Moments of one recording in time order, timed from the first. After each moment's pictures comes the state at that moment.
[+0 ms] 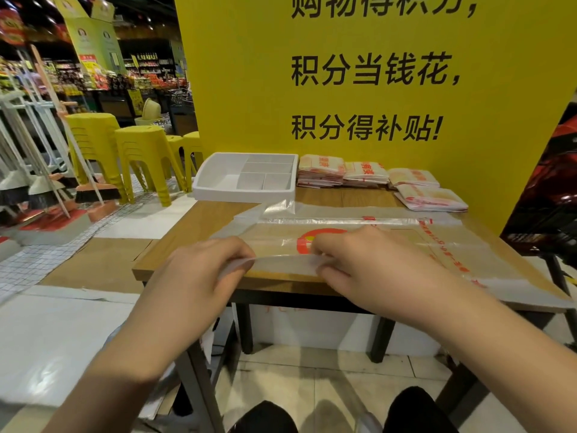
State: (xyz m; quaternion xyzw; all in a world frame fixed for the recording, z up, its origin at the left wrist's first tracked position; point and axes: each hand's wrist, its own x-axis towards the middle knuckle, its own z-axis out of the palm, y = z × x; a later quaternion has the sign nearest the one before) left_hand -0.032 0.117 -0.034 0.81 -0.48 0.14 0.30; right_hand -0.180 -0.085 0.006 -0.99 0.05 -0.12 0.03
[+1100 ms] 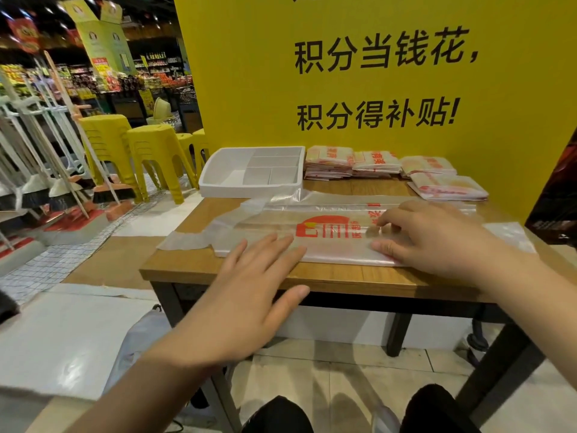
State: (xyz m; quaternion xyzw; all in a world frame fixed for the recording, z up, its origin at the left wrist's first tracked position) left_hand -0.041 0.084 -0.059 0.82 -0.55 0.09 0.10; right_hand -0.174 -0.182 -0.013 -0.98 0.19 -0.05 -0.04
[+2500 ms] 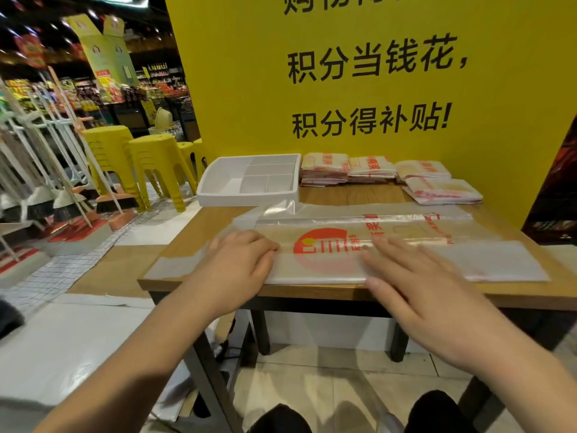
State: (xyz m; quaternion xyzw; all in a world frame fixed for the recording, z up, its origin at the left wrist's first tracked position) left_hand 0.003 0.056 -0.043 0.87 -0.47 0.06 0.10; right_hand -0.222 -0.129 -0.049 -0.98 0.19 -0.07 0.07
